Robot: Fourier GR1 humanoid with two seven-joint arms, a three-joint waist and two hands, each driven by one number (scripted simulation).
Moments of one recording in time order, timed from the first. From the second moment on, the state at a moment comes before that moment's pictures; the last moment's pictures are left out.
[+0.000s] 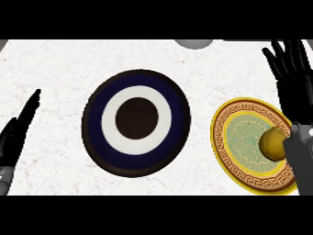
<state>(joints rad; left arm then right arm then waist) -0.08 0.58 -0.20 -1.43 0.05 0.26 0.01 -0.37 -0.28 -0.04 -1.55 -0.34 -0.10 -0.02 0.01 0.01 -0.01</state>
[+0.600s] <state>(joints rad) -0.10 0.44 -0.13 -1.42 0.22 0.21 0.08 -0.12 -0.53 -0.24 -1.50 -0.22 0.02 -0.23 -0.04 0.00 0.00</state>
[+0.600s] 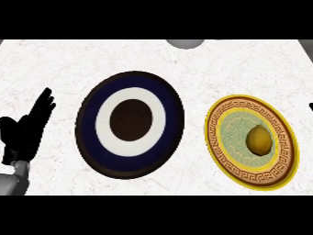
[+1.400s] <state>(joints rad) -0.13 0.38 -0.09 -1.41 0.23 0.15 0.12 0.19 -0.60 -0.22 -1.61 0.06 0.11 -0.39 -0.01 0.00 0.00</state>
